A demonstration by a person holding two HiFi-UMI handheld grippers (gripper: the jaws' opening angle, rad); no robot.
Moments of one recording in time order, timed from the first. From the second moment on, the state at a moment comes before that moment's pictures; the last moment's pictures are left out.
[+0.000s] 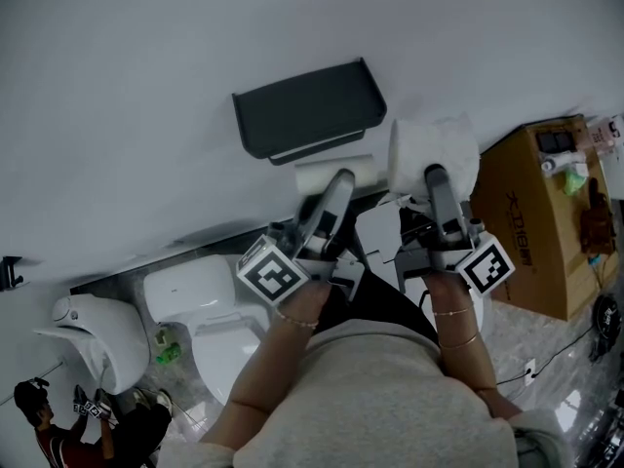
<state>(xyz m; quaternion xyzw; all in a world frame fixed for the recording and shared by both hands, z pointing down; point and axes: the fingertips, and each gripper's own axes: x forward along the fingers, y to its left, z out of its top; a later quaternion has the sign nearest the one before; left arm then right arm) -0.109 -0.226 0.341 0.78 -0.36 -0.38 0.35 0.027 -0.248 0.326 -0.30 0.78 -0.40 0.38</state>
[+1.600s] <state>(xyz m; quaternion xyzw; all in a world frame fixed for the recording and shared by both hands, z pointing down) -0.127 -0.229 0.356 0.75 -0.38 -0.40 0.36 -0.006 -0.296 0.345 -0.25 0.80 -0.44 0.33</state>
